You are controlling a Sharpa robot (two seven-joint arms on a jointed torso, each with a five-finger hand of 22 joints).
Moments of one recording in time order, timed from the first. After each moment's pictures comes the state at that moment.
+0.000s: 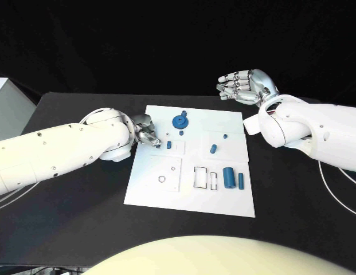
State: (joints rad) left arm 1.22 -0.69 -0.09 1.42 -1.19 -0.03 -0.49; left_hand 1.06 -0.17 0.75 0.10 0.44 0.95 0.05 0.77 0.51 1.35 -0.04 1.16 0.86 1.47 -0.08 1.57 1.31 0.06 1.44 0.03 1.49 1.31; right arm 1.28 -0.80 -0.14 1.41 -0.44 -0.57 0.27; right_hand 1.35 -0.14 0.35 0.23 0.26 0.79 0.20 0.17 0.26 0.95 0.21 0.08 0.06 0.97 0.17 0.11 0.22 0.17 0.89 0.28 0.07 0.14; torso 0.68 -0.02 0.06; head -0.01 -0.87
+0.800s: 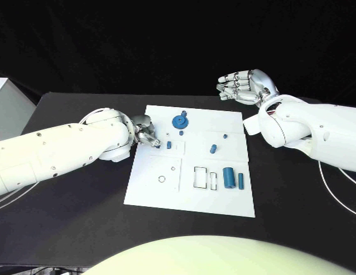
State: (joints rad) left arm 1.21 -0.69 -0.09 1.42 -1.19 -0.01 -0.49; left_hand 1.06 -0.17 0.75 0.10 0.44 0.95 0.05 0.77 0.51 1.35 -0.04 1.16 0.86 1.47 -0.08 1.57 1.31 0.06 1.44 0.03 1.49 1.31; right arm 1.28 -0.80 -0.14 1.41 -0.44 -0.57 0.27; right_hand 1.35 -0.14 0.35 0.23 0.26 0.79 0.20 0.16 0.25 0.95 0.22 0.07 0.06 0.98 0.17 0.10 0.21 0.17 0.89 0.28 0.07 0.14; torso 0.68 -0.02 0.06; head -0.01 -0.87
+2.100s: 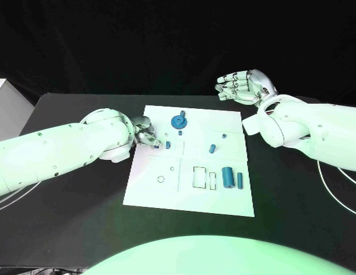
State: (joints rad) left arm 1.21 -0.67 -0.09 1.40 -1.16 0.01 -0.50; left_hand 0.98 -0.18 0.71 0.06 0.43 0.96 0.03 0.78 0.49 1.36 -0.04 1.17 0.88 1.46 -0.08 1.57 1.31 0.06 1.44 0.03 1.48 1.31; right arm 1.27 -0.80 -0.14 1.41 -0.44 -0.56 0.27; right_hand 1.35 -0.14 0.35 0.23 0.26 0.80 0.20 0.16 0.25 0.95 0.21 0.07 0.06 0.98 0.17 0.10 0.21 0.17 0.89 0.28 0.07 0.14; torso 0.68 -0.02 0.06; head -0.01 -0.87
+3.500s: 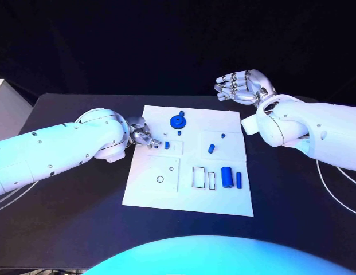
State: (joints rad) left arm 1.21 -0.68 -0.08 1.38 -1.14 0.03 -0.50; left_hand 0.99 -0.20 0.45 0.21 0.35 0.97 0.02 0.77 0.44 1.36 -0.04 1.16 0.88 1.47 -0.09 1.57 1.31 0.06 1.44 0.02 1.47 1.31; right arm 1.27 -0.80 -0.14 1.41 -0.44 -0.56 0.26; right_hand 1.34 -0.14 0.34 0.24 0.26 0.80 0.20 0.16 0.25 0.95 0.21 0.07 0.06 0.98 0.17 0.10 0.21 0.17 0.89 0.28 0.07 0.13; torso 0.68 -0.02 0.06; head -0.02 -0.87
